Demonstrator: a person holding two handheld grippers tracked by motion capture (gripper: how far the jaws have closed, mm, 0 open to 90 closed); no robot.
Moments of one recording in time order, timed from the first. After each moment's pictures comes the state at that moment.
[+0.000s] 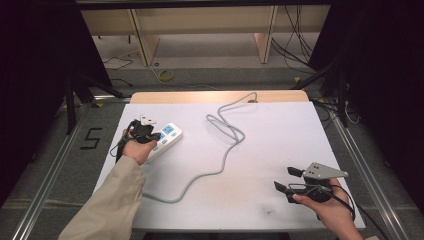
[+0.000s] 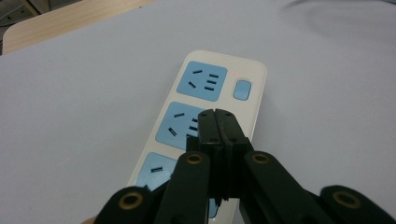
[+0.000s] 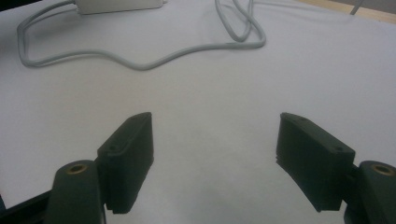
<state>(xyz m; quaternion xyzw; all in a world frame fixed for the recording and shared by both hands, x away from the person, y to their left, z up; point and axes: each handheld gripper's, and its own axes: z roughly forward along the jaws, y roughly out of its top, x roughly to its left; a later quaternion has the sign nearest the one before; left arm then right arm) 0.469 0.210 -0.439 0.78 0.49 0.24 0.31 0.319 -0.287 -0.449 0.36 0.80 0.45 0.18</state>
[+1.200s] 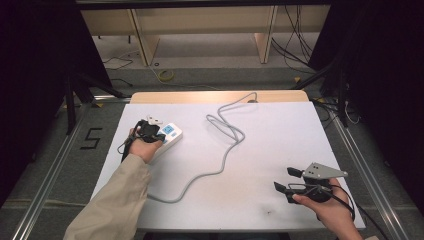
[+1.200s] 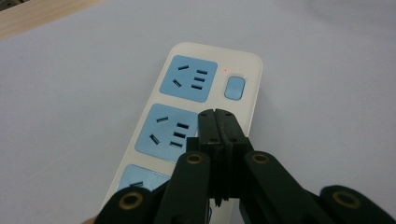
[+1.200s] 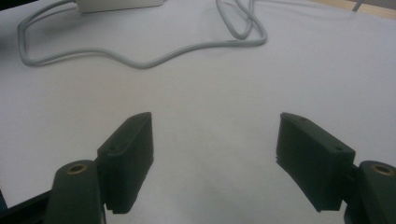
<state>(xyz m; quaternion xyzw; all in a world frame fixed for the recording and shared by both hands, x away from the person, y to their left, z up) 0.481 0.198 -0.452 0.79 0.48 0.23 0.30 0.319 -0.287 -0.449 0.37 0.80 0.45 0.17</state>
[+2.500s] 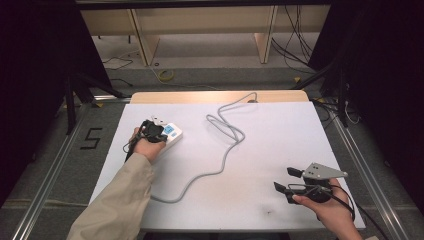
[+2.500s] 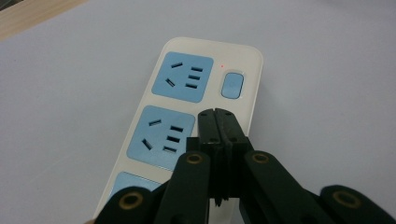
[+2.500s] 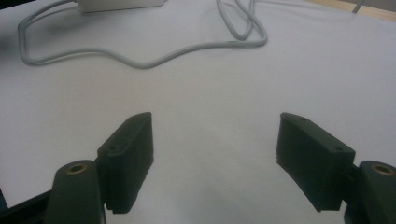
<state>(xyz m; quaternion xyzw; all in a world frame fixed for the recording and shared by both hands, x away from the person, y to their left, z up) 0.486 0.187 -0.458 0.81 0.47 0.23 0.27 0.318 -0.287 -0.449 0.36 0.80 0.45 0.17</state>
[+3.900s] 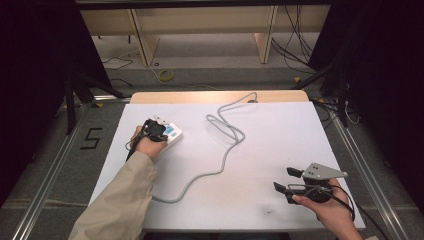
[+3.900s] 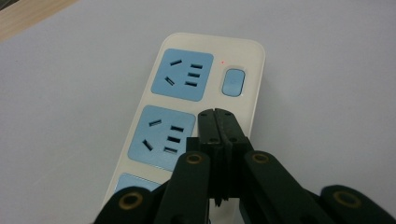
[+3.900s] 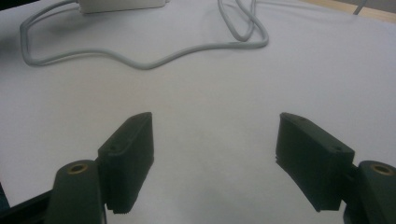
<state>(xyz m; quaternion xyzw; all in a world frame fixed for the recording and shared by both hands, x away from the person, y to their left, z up) 0.489 0.183 -0.456 0.82 0.46 0.24 0.25 0.318 -0.286 -0.448 0.36 0.80 0.45 0.17</state>
